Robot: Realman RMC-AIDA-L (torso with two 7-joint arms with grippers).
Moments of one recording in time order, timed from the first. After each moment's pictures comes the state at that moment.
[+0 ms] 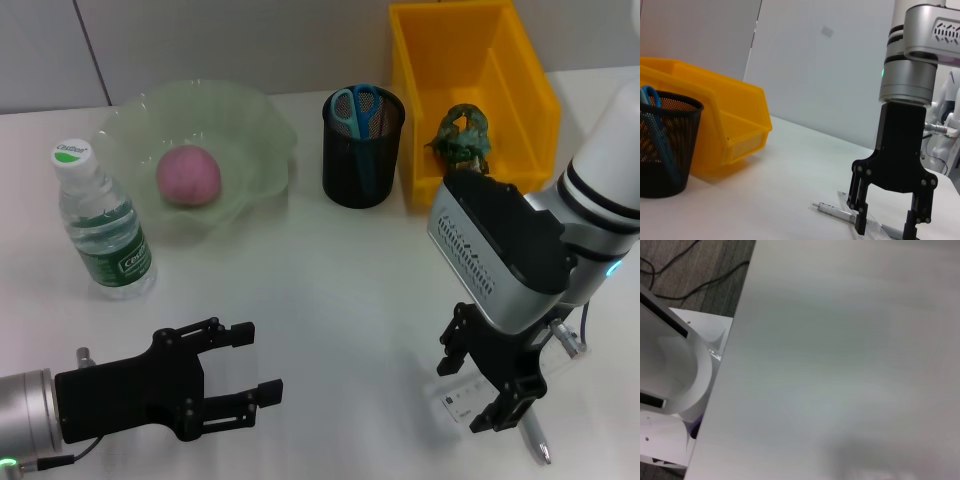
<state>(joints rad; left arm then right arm) -0.40 -2.07 1.02 0.43 1.72 1.56 -1.10 0.72 2.08 -1.46 -1.13 -2.53 -1.75 1.65</state>
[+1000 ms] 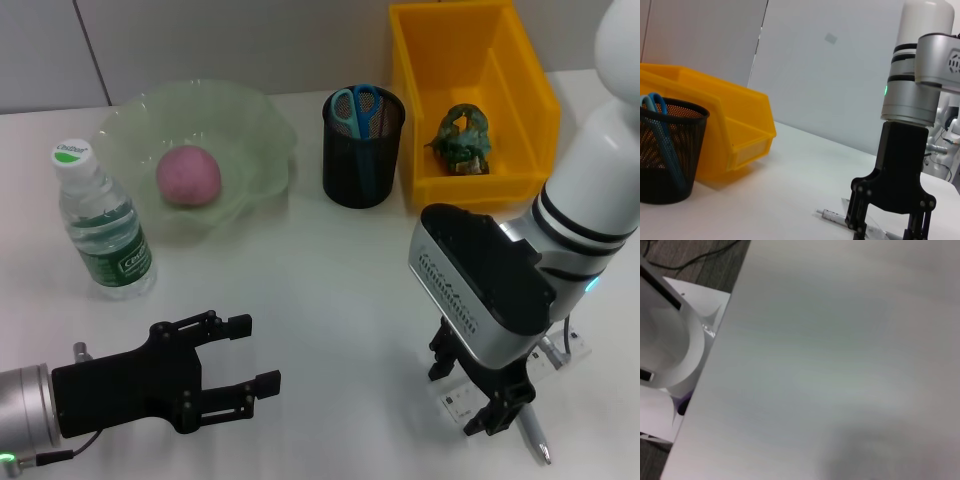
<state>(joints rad) -0.40 -2.07 1.01 0.43 1.70 1.56 -1.10 0.70 2.08 -1.59 -1.14 -2.53 -1.67 1.64</state>
